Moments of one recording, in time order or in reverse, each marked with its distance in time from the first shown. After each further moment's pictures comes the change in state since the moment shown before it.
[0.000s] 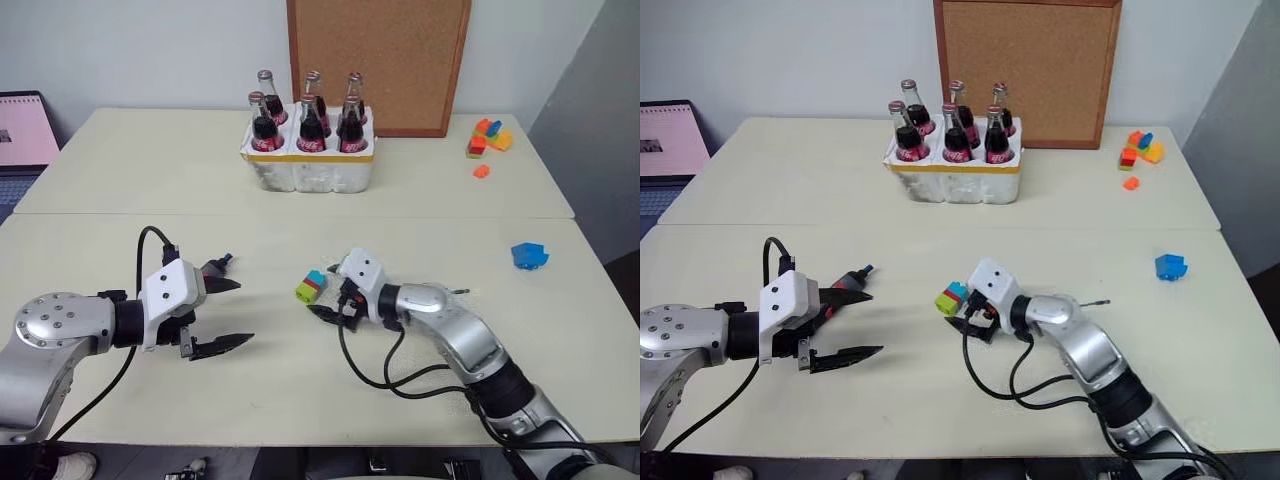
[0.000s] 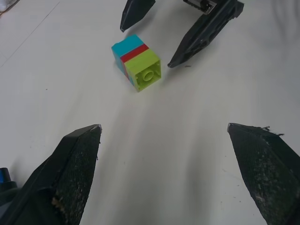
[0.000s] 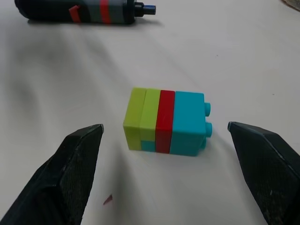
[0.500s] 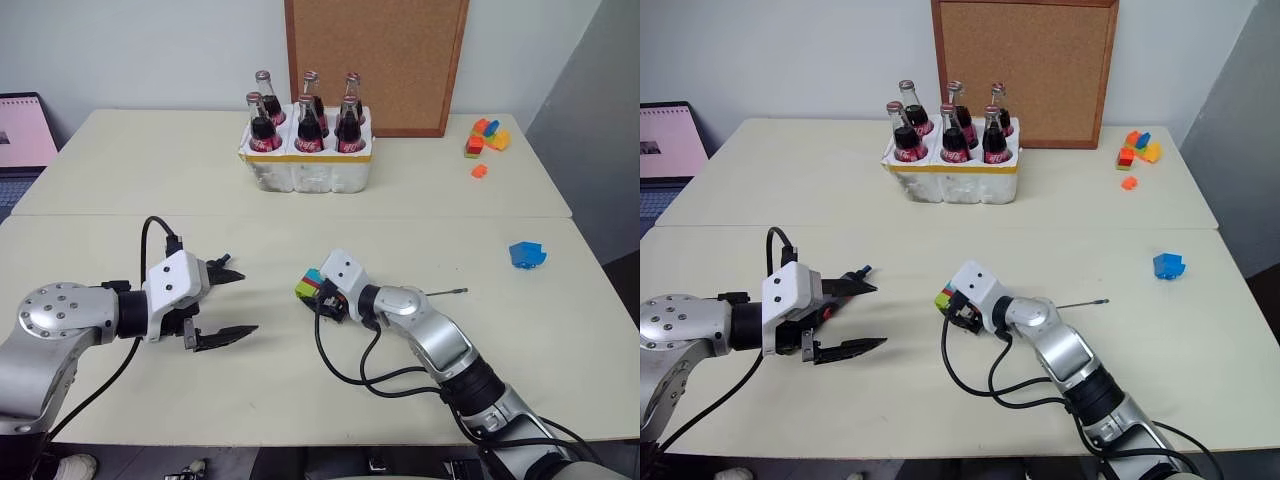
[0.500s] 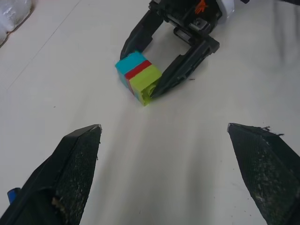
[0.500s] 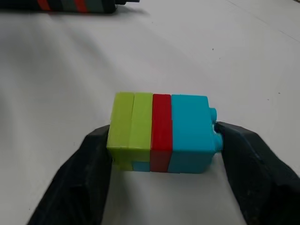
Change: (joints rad) left arm -0.058 -0.003 -0.029 0.004 -0.002 0.002 0.000; right arm -0.015 0.089 0.023 0.100 -0.095 -0.034 -0.055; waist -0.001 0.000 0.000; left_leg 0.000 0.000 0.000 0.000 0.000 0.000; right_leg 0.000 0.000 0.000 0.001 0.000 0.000
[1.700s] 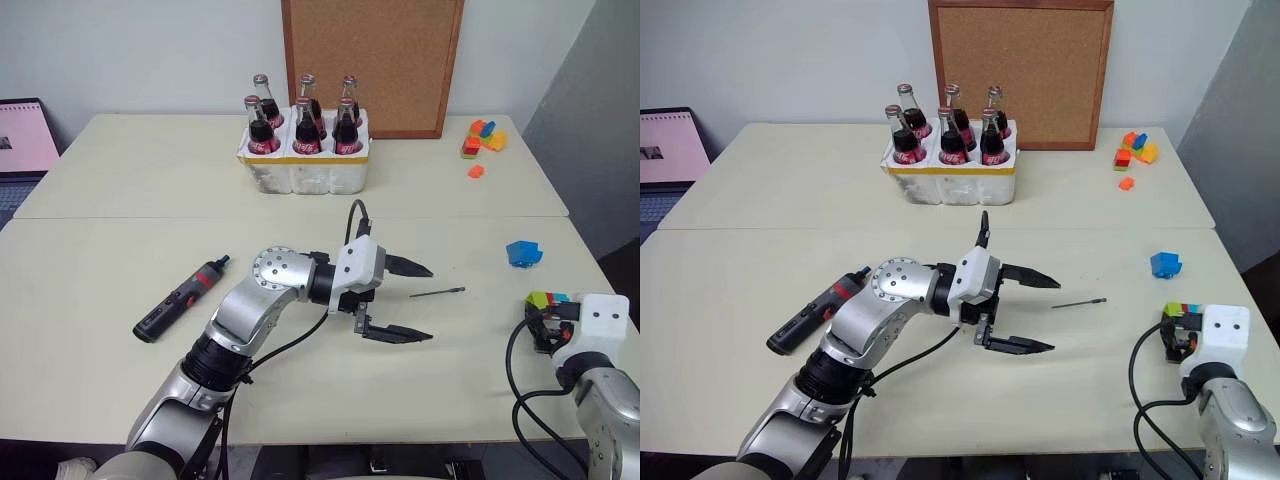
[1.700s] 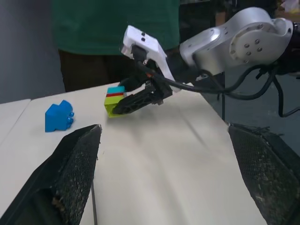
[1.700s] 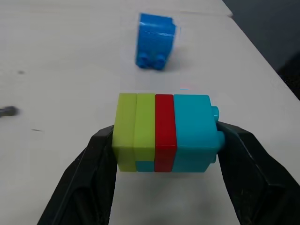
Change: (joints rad) left arm -0.588 -0.659 -0.598 0.249 0.079 -0.121 -0.040; right arm 0.685 -0.082 -0.975 -0.586 0.130 0.202 -0.304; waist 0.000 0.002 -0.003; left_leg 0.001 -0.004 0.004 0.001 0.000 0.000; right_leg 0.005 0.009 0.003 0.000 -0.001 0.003
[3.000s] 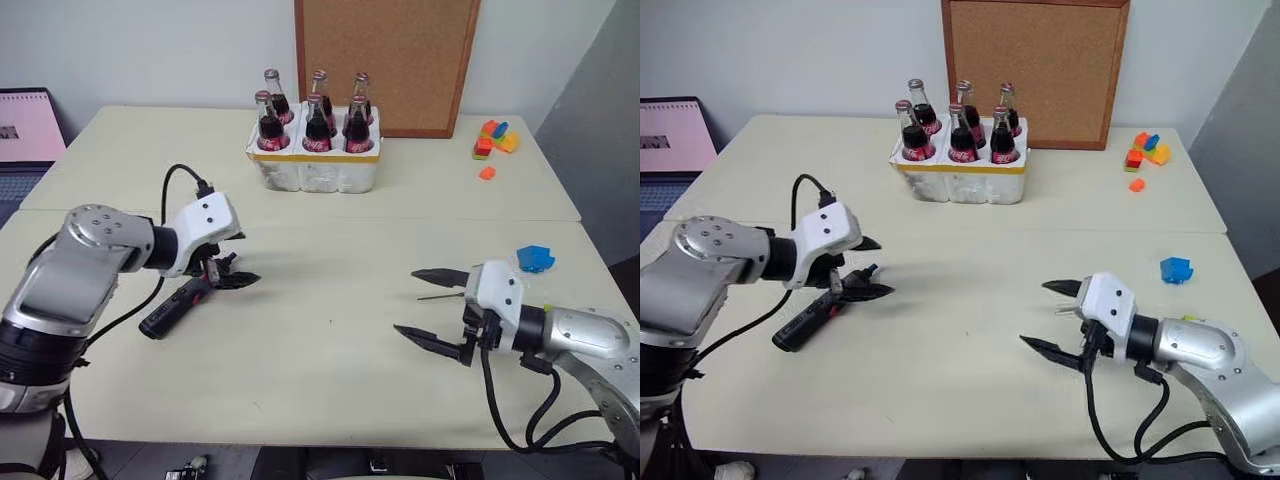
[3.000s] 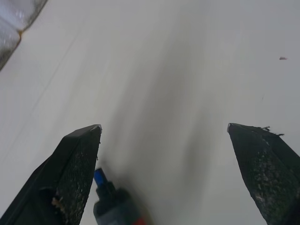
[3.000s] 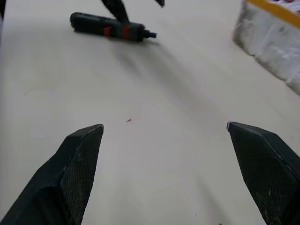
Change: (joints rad) left arm 0.042 0.729 0.265 -0.013 0.117 0.432 0.014; right arm -0.271 -0.542 0.487 -0.128 0.329 -0.151 0.623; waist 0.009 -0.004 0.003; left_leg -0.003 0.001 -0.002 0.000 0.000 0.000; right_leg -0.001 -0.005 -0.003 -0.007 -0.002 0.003
